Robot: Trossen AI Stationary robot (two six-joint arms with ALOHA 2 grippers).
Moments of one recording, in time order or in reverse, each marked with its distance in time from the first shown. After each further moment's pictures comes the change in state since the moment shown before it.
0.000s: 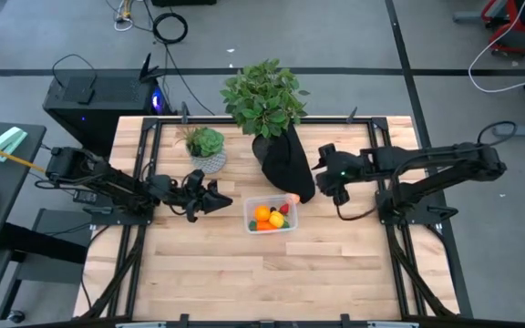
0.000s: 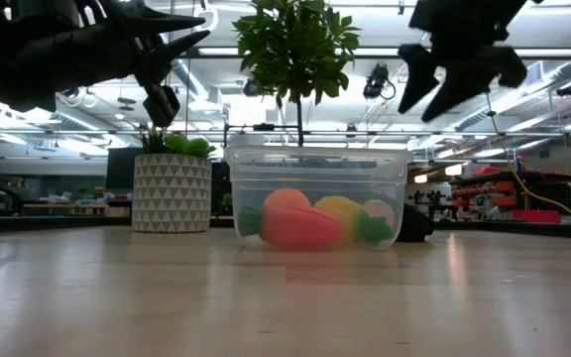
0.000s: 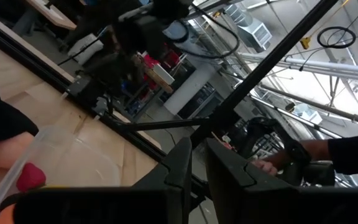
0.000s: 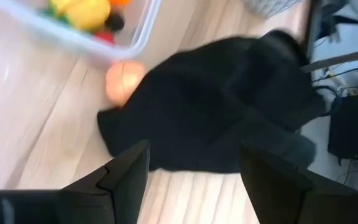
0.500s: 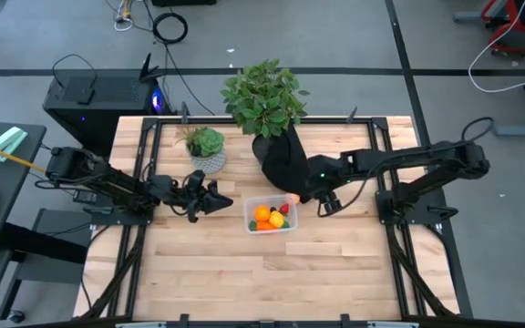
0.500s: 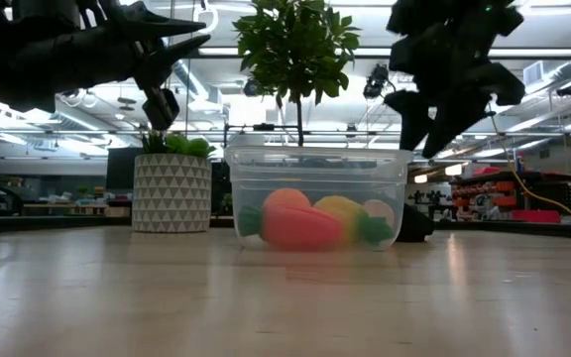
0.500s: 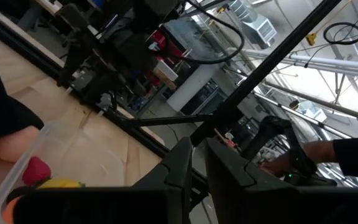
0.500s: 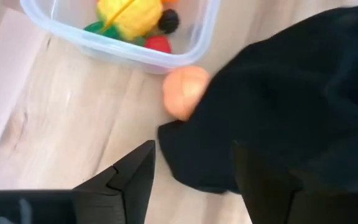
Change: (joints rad) left arm 0.000 0.000 0.000 -0.023 0.000 0.001; right arm -0.056 0.187 -0.008 0.037 -0.258 0.135
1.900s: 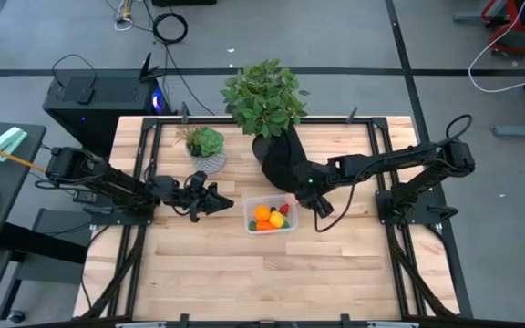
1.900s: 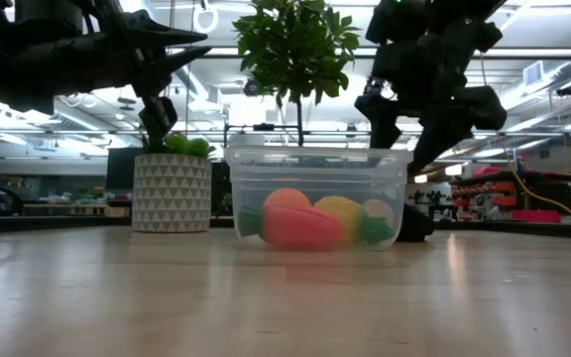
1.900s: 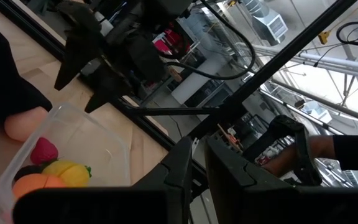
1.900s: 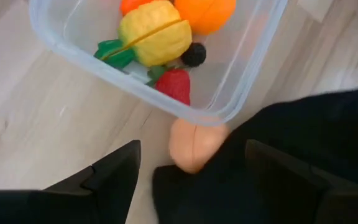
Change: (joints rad) left arm -0.001 0.000 0.000 -0.050 0.001 -0.046; right arm 0.033 0.142 0.019 0.156 -0.043 -0.217
